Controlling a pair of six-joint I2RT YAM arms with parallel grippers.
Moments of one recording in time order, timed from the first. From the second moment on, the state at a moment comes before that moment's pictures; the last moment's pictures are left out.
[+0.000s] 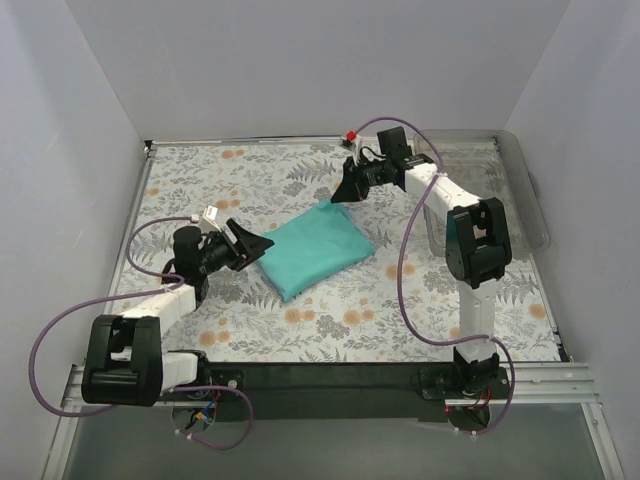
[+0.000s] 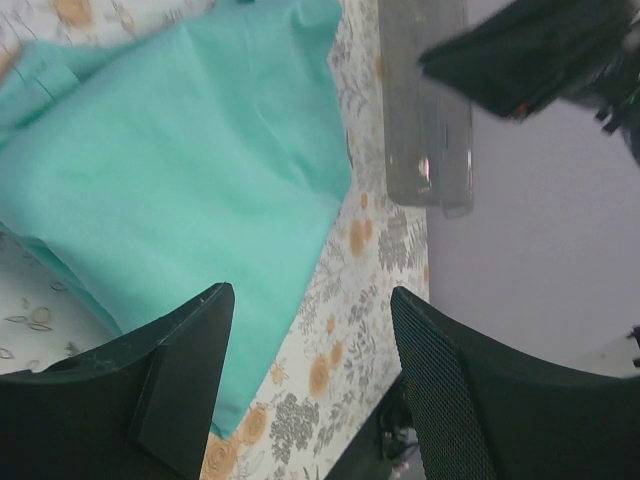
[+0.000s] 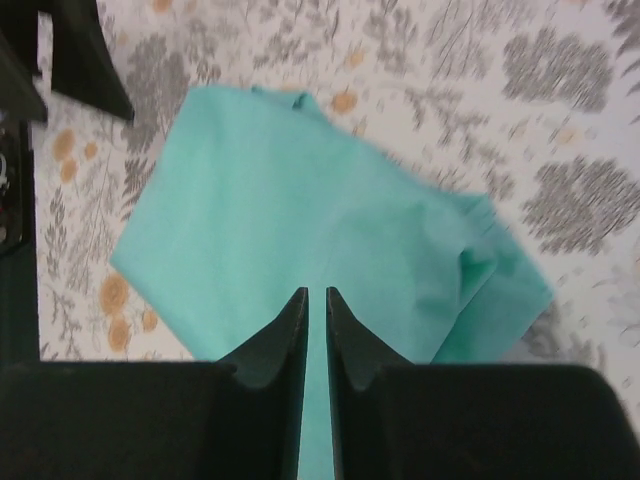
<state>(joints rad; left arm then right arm) -0.04 1.22 0.42 0.45 0.66 -0.90 0.37 2.06 1.63 -0.41 -0.98 -0.27</state>
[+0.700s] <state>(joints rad) -0.21 1.57 0.38 0.69 0.76 -0.96 0.41 2.40 1.94 -0.37 -0.89 0.11</state>
